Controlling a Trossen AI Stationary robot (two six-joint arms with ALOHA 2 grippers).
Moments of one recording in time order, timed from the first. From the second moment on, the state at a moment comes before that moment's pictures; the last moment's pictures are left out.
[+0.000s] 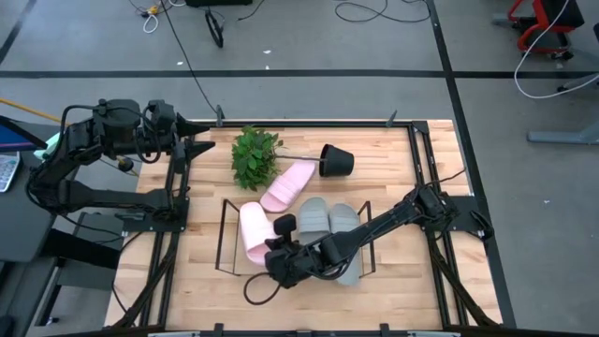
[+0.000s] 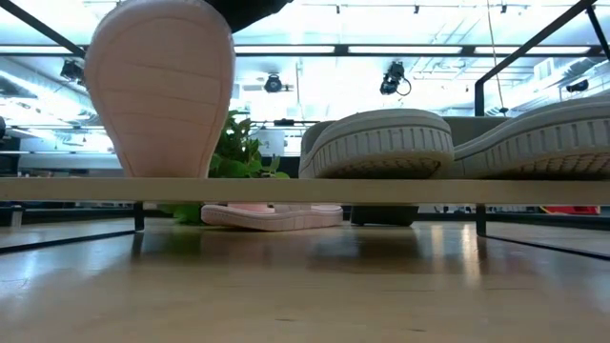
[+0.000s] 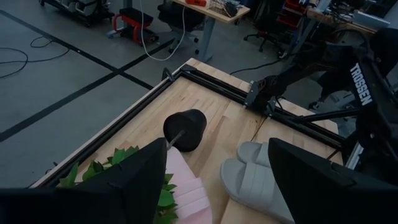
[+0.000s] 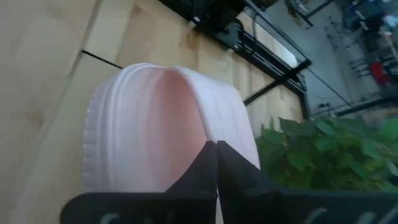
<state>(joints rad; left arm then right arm) 0.27 0.84 1.43 -0.92 -0.08 -0.29 0.41 2.19 1.88 -0.49 0.71 -0.18</state>
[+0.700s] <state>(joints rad) 0.27 0.84 1.43 -0.92 -0.08 -0.28 0.42 2.18 1.92 -0.64 0.84 -0.05</state>
